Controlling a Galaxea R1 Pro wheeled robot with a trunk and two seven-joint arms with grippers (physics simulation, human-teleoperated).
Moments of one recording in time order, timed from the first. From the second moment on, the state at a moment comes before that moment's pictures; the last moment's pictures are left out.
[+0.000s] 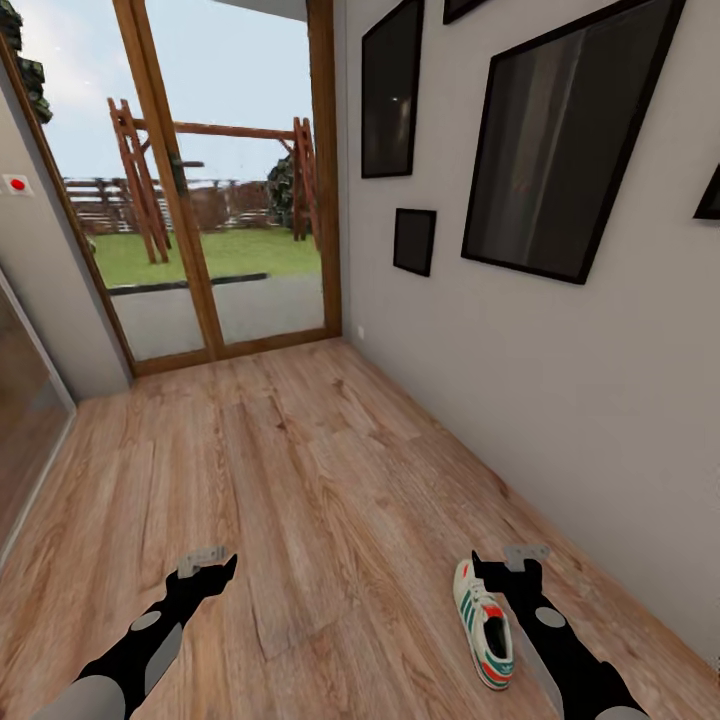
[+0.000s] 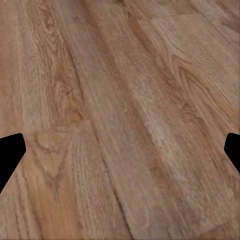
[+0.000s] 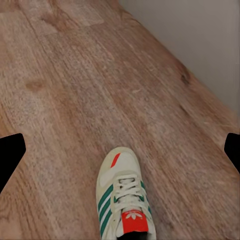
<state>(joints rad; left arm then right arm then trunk) -0.58 0.12 0.10 -0.32 0.12 -0.22 -0.13 -0.46 -0.08 0.00 -0.63 0.00 -0.10 -0.03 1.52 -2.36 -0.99</state>
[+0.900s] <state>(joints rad) -0.60 0.12 0.06 -0.34 0.12 -0.20 -0.14 -0.46 -0.08 0.00 -0.61 0.00 -0.10 -0.03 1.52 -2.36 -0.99</state>
